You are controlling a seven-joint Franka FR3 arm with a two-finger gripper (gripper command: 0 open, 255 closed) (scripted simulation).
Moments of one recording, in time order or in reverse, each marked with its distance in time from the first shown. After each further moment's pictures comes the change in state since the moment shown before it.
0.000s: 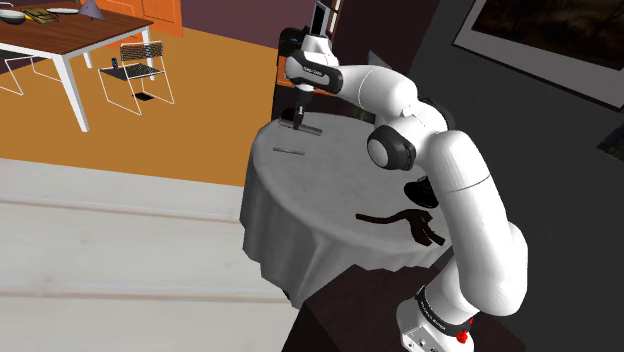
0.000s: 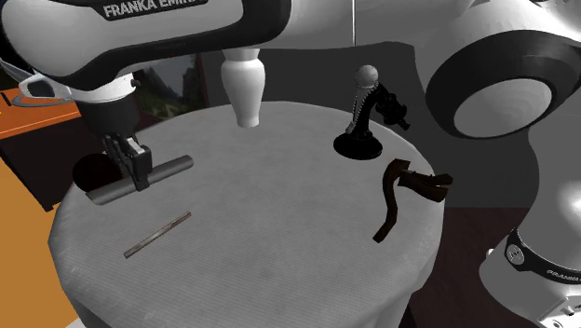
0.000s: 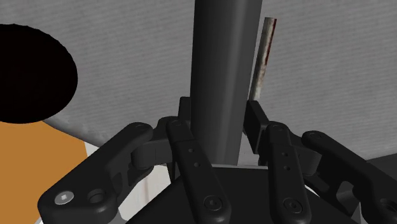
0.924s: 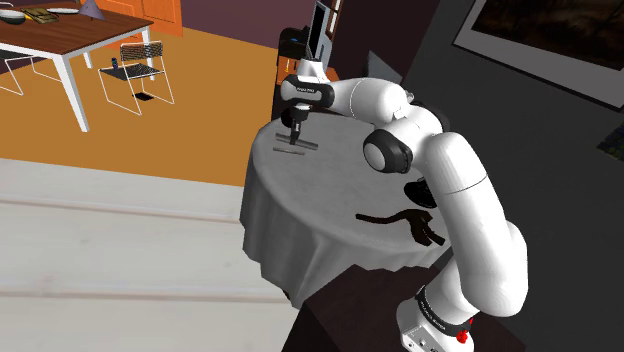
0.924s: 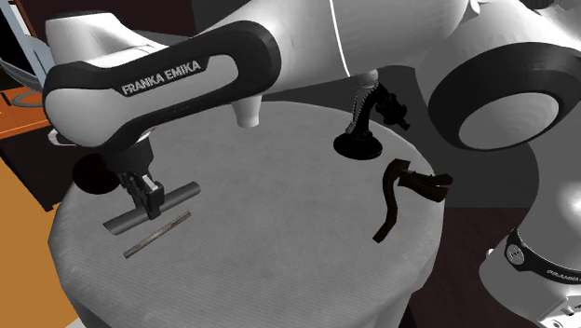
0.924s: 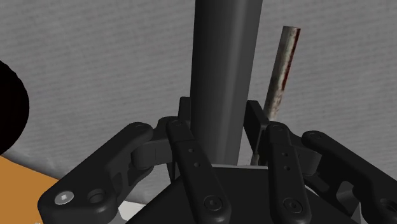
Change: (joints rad) arm 0.029 0.024 0.010 -0.154 0.017 0.168 -0.021
